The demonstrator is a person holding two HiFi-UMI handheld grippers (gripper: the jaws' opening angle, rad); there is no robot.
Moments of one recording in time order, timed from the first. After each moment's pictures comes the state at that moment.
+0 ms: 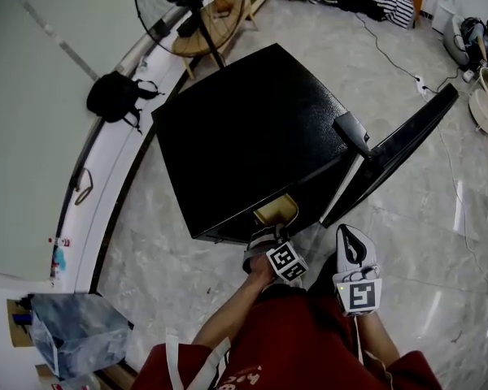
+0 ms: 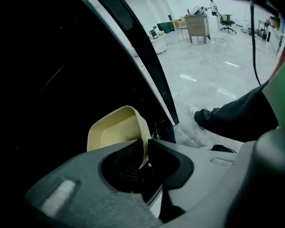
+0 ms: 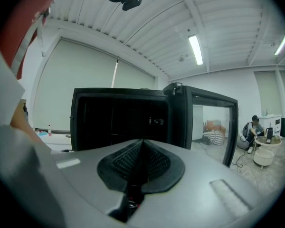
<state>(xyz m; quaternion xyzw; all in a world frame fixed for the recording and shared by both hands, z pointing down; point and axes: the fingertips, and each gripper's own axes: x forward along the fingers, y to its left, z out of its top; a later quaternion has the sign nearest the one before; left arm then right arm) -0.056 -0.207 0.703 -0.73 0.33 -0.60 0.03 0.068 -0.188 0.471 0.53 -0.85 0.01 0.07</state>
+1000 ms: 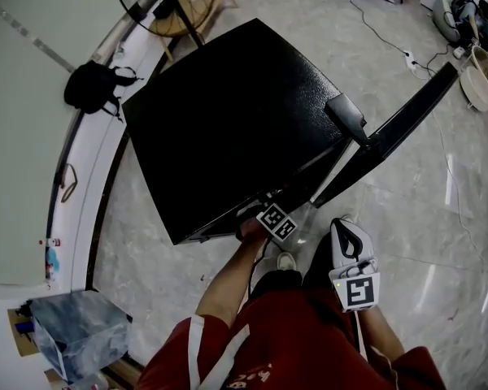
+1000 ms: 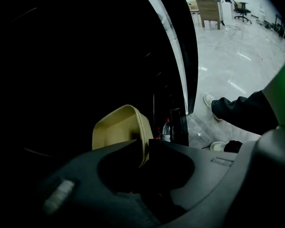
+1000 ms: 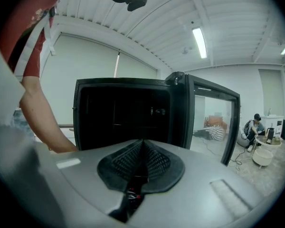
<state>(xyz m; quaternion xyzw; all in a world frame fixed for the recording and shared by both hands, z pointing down) -0.098 -0.288 0.777 -0.67 0.38 -0.64 0.02 0.069 -0.187 0.496 0.51 -0.85 0.03 0.11</state>
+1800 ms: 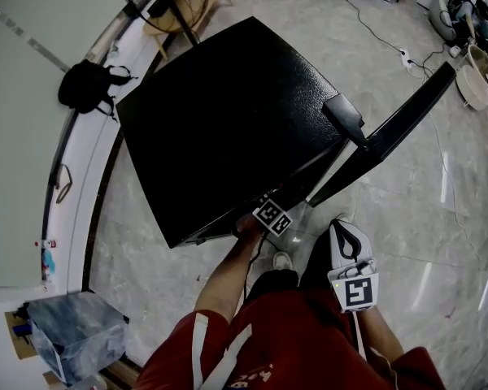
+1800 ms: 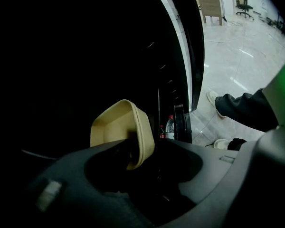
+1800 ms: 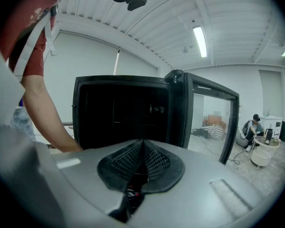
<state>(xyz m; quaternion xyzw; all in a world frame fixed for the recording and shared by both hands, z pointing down) -0.106 -0.300 0.789 -0.65 0.38 -0.66 0.02 0.073 -0.185 0.502 0.51 -0.85 0.03 0.12</state>
